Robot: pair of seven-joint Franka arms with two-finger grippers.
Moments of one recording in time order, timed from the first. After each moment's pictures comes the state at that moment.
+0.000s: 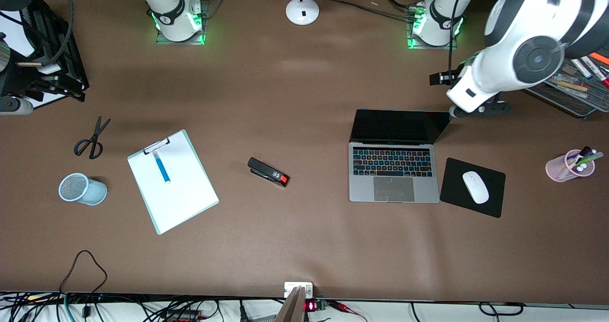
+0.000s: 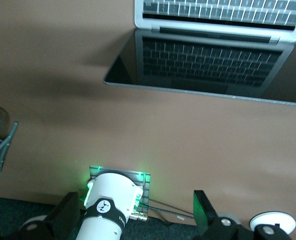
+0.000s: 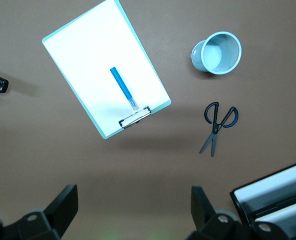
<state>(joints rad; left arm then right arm) 0.02 0.06 -0.30 -1.85 -0.04 1.41 -0.36 0.10 0.03 -0.12 -1.65 -0.04 1.59 -0.04</state>
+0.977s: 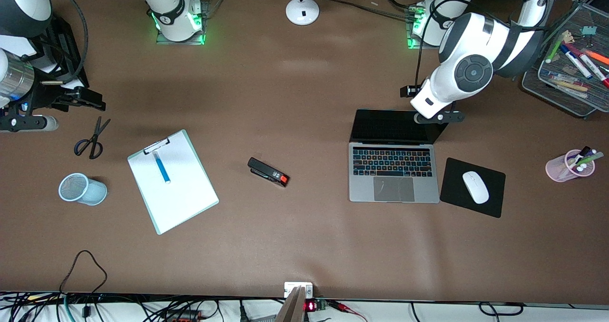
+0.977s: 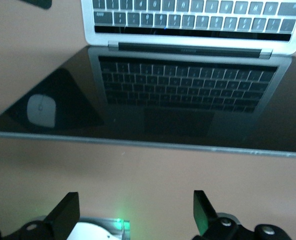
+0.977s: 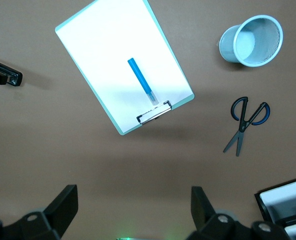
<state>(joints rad) 0.02 0.06 -0.36 -2.13 -0.06 1.83 -0.38 0.10 0.10 -0.12 -1.65 0.03 1.58 -0.04</state>
